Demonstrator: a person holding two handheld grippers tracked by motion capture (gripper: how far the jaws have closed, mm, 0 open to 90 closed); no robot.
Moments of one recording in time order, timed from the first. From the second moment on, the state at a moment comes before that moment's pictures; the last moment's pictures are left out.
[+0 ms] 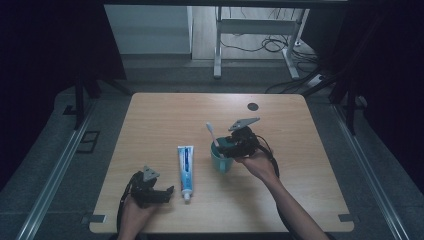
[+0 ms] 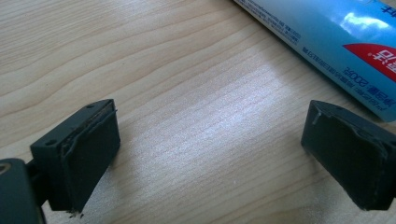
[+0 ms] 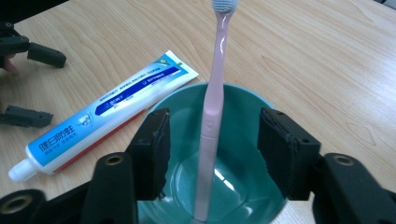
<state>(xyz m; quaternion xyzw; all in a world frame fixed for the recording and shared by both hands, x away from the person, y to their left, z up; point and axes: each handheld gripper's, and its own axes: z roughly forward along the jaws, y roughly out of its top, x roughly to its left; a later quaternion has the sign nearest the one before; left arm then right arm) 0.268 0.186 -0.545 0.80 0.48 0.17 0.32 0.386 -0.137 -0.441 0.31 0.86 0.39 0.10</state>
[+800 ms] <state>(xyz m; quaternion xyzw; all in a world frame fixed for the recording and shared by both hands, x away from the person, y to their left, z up) 0.268 0.186 -0.545 0.80 0.48 0.17 0.32 0.370 -0.166 -0.424 0.29 0.86 0.39 0.13</state>
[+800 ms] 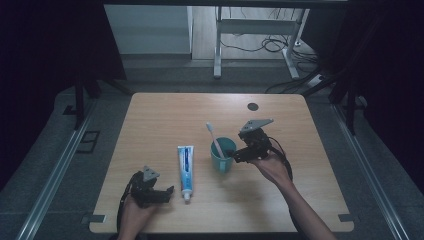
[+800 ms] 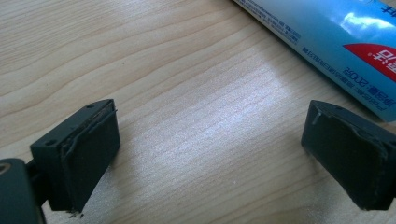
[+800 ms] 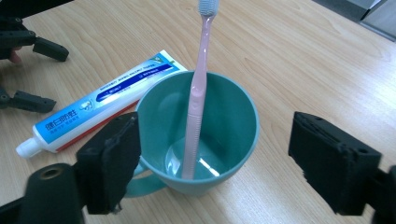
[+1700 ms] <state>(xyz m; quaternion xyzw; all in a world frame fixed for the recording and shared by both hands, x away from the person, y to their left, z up) 0.268 0.186 -0.545 0.80 0.48 0.17 0.32 0.349 -0.200 -0.440 0.28 0.87 0.38 0.13</state>
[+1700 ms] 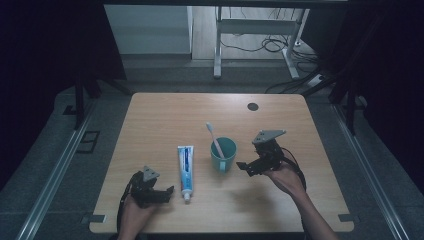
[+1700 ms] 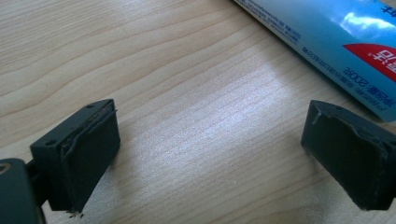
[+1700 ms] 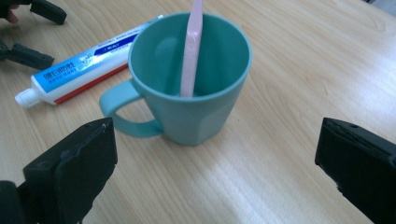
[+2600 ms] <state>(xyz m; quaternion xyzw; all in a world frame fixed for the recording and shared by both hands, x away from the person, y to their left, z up) 0.268 0.186 -0.545 0.80 0.48 0.17 0.32 0.319 -0.246 -0.467 0.34 0.85 0.37 0.13</state>
